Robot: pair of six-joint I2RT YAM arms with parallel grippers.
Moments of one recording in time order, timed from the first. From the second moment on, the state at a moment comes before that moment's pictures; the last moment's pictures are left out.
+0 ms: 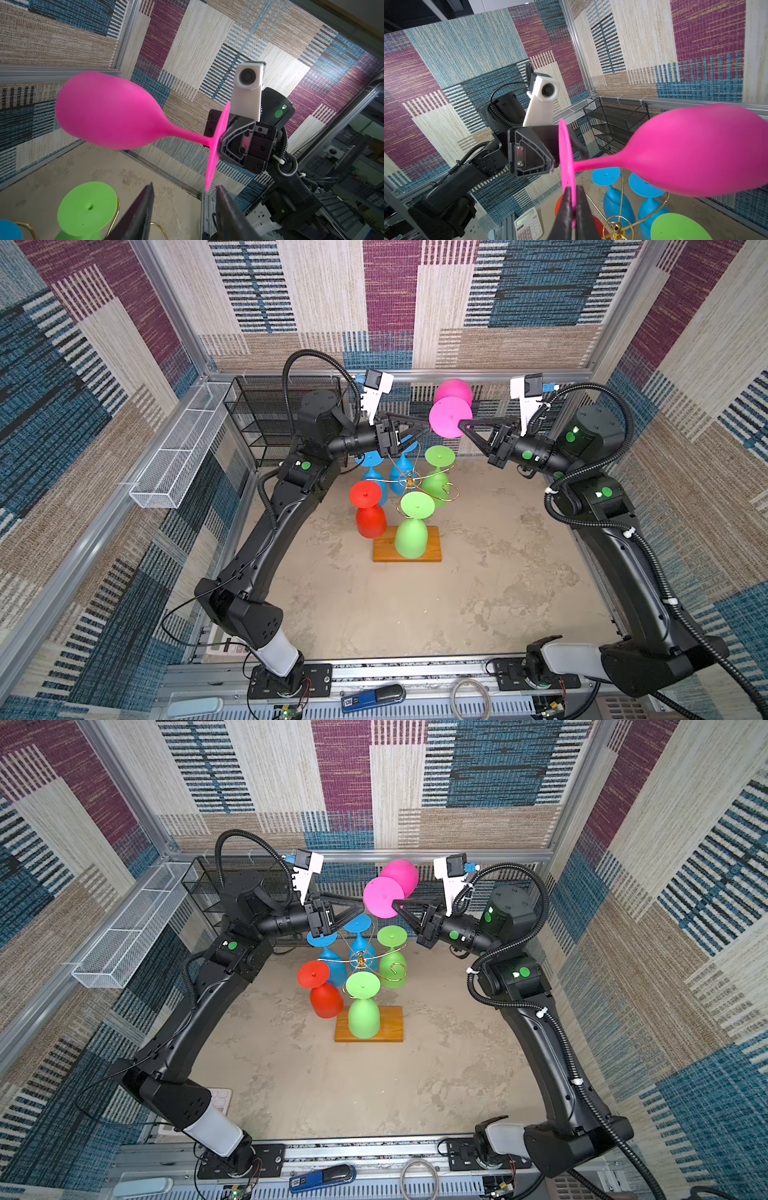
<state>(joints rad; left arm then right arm) -0.47 1.66 1.95 -0.14 0.90 -0.55 0.30 1.31 1.68 -0.23 -0.76 0.44</state>
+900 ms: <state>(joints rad) -0.50 1.69 1.93 0.11 0.98 -0.71 0.35 1.31 1.62 -0.15 -0.77 0.48</state>
